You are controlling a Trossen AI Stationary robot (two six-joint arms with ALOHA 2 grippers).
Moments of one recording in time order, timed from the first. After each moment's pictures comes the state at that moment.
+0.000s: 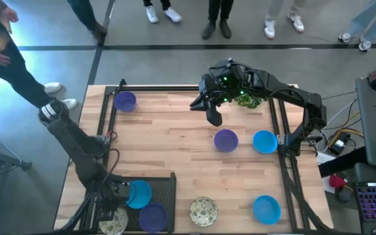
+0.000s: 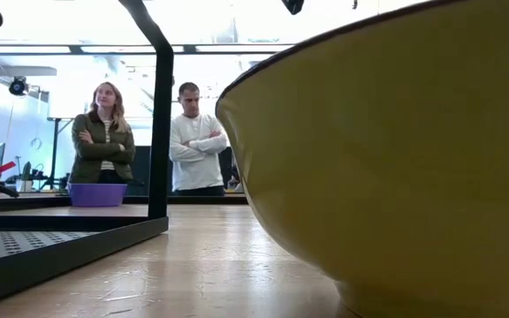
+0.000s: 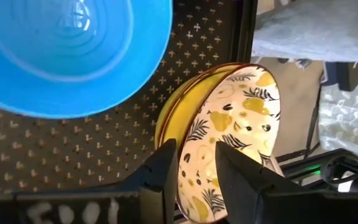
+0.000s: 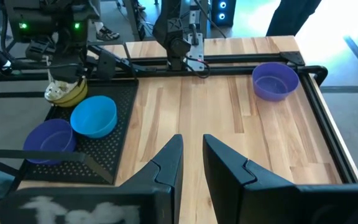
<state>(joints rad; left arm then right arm) -0.94 1.24 0.82 -0.64 0.22 -1.07 -0.23 1.66 1.90 -0.82 -0.32 -0.06</state>
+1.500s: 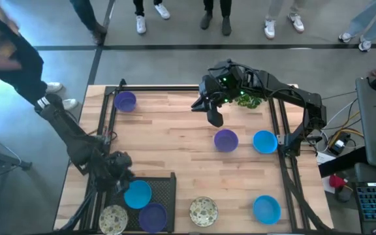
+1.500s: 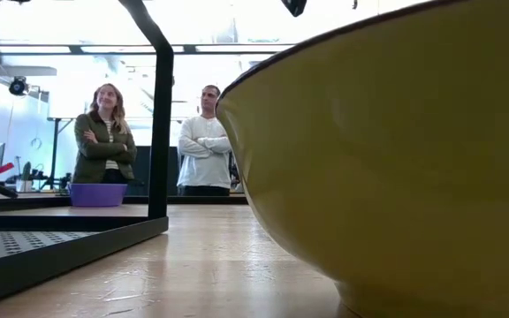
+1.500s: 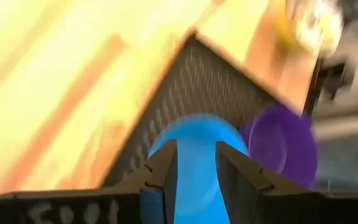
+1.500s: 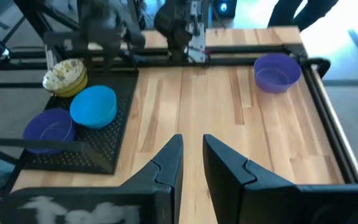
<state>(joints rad) -0.84 0.98 0.80 -0.80 -0.39 -1.32 -0.23 1.66 1.90 -0.86 -0.31 -0.08</state>
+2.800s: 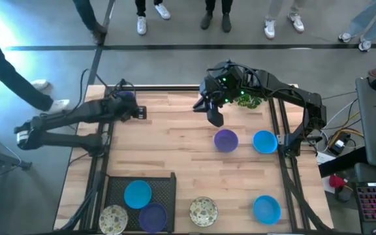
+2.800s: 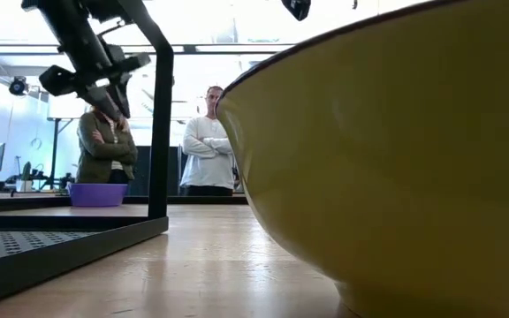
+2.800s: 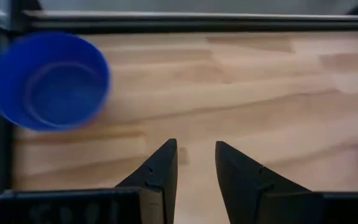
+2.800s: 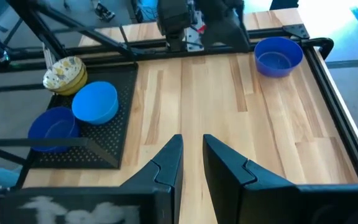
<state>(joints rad) 0.39 0.92 0.83 -0.85 -0.43 -0.94 -0.23 1.66 1.90 -0.89 -0.31 -0.02</state>
